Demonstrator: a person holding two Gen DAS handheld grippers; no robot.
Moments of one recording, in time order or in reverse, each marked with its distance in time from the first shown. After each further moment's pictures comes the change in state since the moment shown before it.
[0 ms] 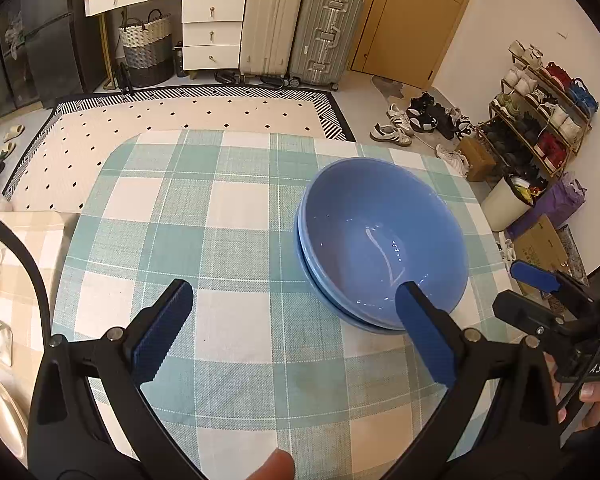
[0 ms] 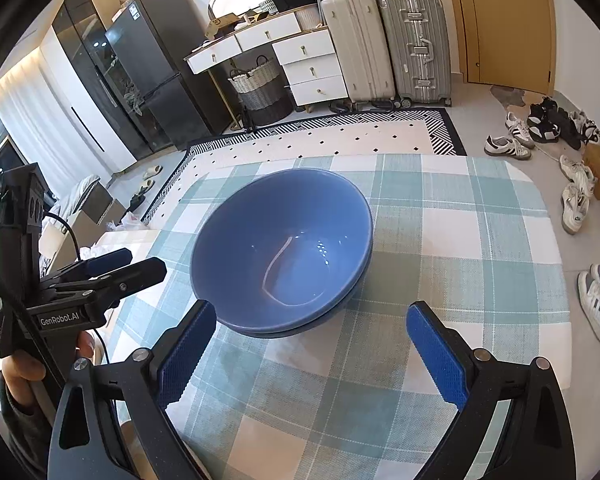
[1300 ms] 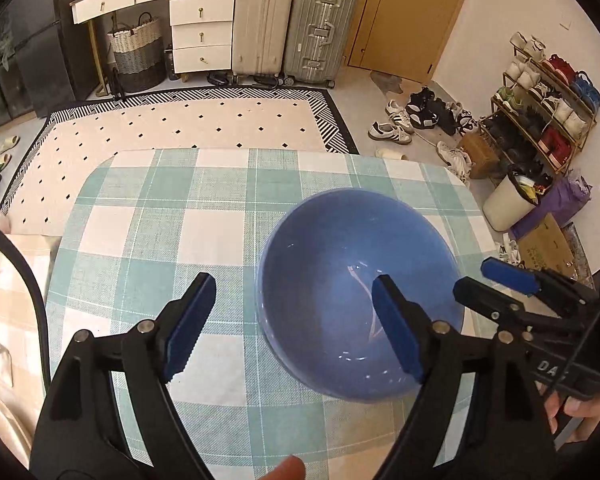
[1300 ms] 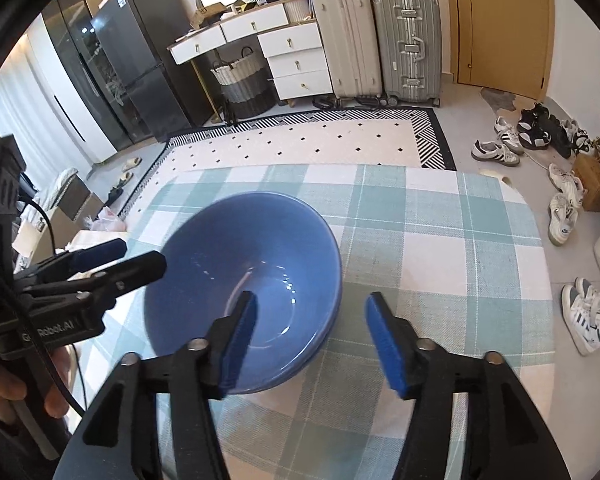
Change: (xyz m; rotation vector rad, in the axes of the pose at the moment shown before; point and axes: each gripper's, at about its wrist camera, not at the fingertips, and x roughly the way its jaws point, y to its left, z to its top) left arm 0.039 -0.032 0.047 0.027 0.013 0.007; right arm 0.034 -0.018 0.039 -0.023 0.027 -0.069
